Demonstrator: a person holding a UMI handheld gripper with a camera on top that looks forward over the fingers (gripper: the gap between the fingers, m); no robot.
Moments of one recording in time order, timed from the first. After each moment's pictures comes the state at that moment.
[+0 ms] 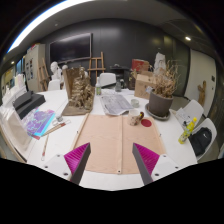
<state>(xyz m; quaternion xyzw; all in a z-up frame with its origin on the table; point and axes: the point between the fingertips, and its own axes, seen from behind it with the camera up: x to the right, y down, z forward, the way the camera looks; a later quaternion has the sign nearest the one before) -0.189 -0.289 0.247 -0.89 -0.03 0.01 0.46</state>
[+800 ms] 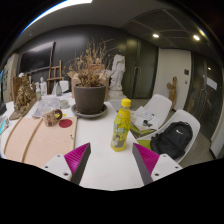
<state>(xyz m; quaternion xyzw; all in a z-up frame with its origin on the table) 0.275 -0.225 0.129 -0.85 0.09 -0.11 0.51</state>
